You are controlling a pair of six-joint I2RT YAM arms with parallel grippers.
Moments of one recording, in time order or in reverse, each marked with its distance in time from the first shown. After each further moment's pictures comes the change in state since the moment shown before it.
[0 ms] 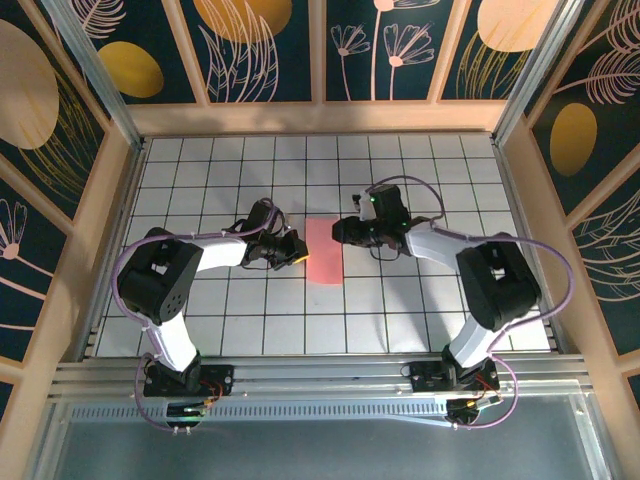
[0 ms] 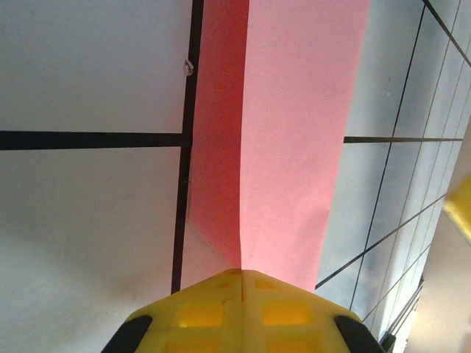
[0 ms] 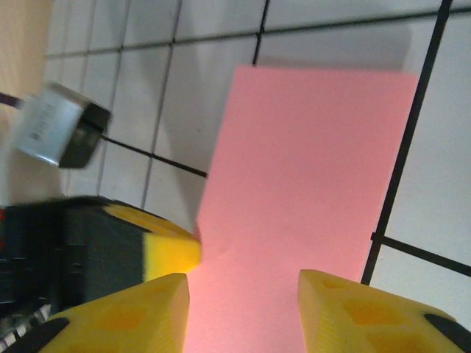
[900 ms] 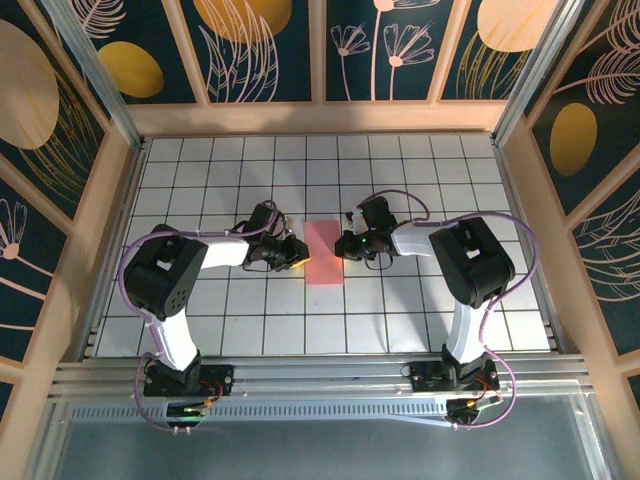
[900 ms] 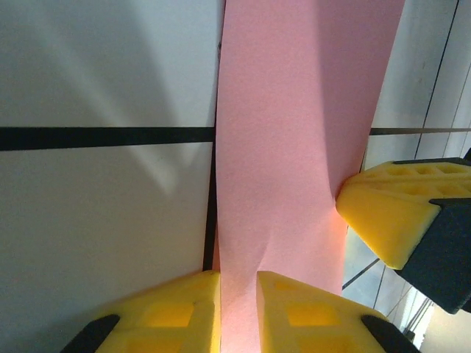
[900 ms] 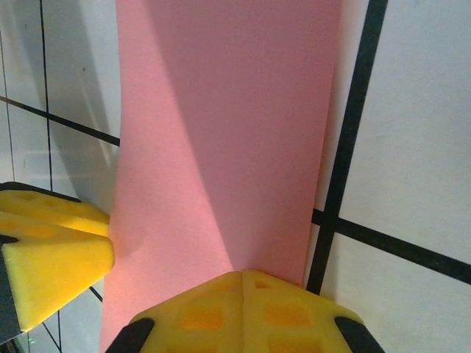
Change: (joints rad) left arm 0.000 0.039 0.002 -0.006 0.004 0.043; right arm 0.023 0.224 0.030 -0.015 -0.024 0.004
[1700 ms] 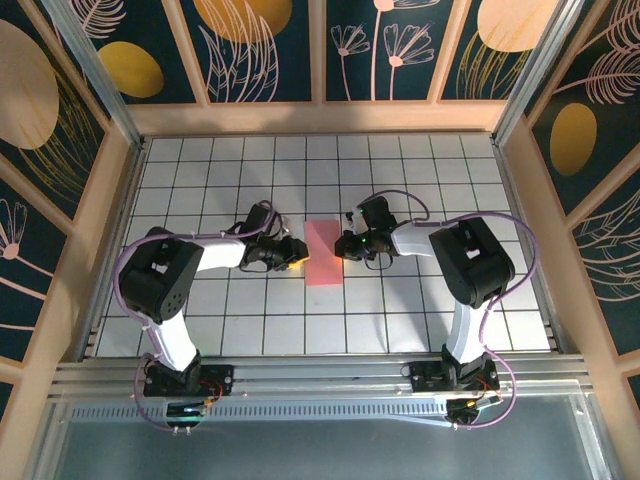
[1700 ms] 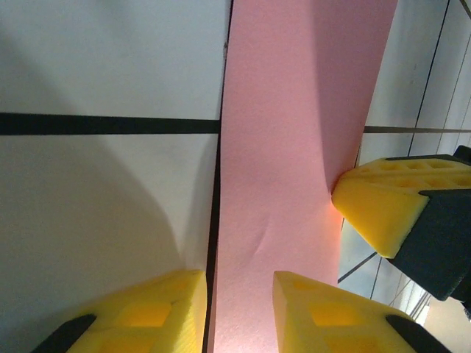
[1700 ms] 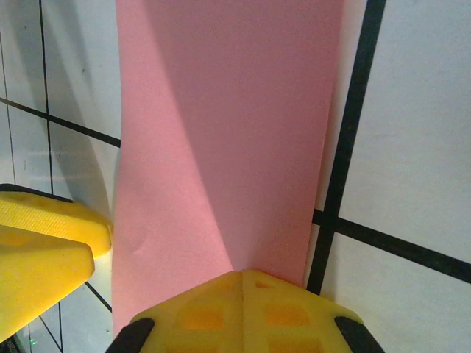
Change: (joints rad) left arm 0.010 -0.024 -0.020 0.005 0.005 0.000; right arm 0.001 0.000 0.000 0.000 0.000 0.007
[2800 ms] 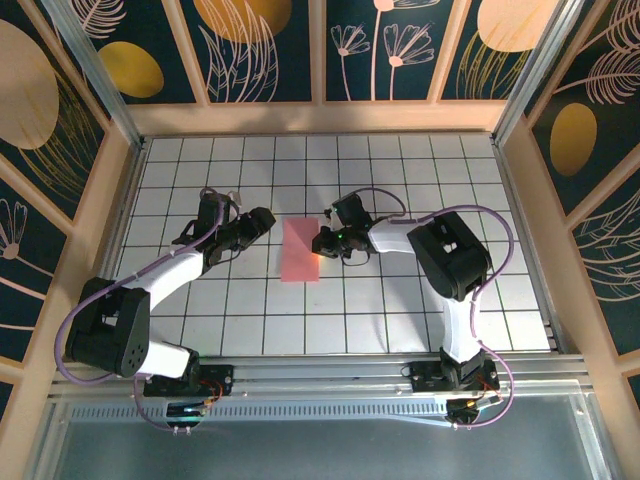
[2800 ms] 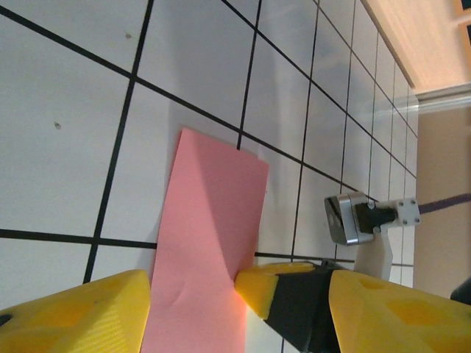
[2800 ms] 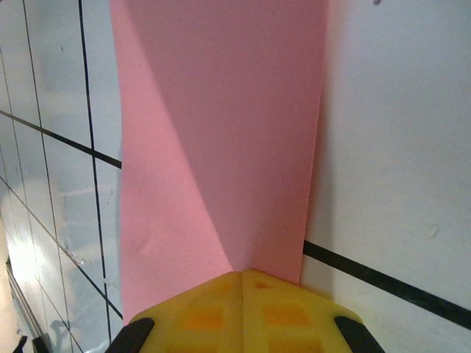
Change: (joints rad) left arm 0.195 -0.392 -0.129 0.012 -0.186 -0.031; right arm 0.113 0.122 0.153 0.029 0.029 0.171
